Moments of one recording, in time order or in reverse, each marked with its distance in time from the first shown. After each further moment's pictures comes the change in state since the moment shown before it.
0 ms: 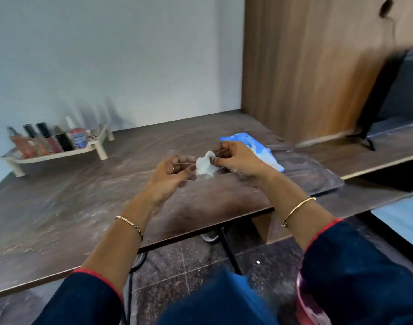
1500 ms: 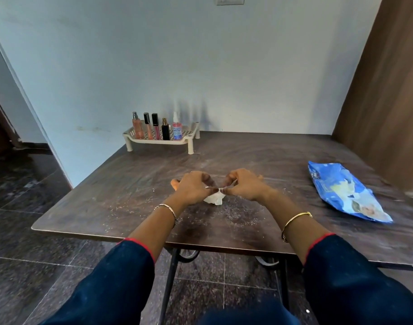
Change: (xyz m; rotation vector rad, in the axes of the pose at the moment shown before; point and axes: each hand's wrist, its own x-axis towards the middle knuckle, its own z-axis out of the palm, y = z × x) left_hand -0.013 -0.039 -0.133 0.877 0.332 -0.140; right_hand 0.075 0.000 0.151 -0.661 -0.319 -0.087
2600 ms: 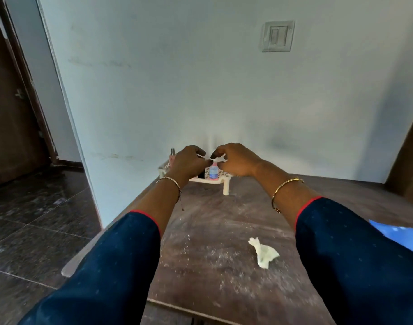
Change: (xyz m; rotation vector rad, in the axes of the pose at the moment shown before) left_hand 0.096 -0.040 -0.158 -0.225 0.314 -0.139; right_hand 0.134 -0.163 -0.045 -0.286 0.055 -0.334
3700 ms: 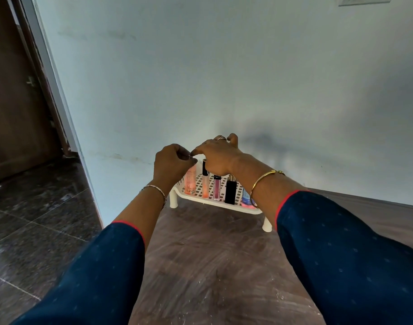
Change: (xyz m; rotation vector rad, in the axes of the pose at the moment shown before) left_hand 0.166 -0.143 -0.005 0.010 0.283 -0.013; right_hand 0.210 -0.006 0.093 -0.410 -0.085 -0.108
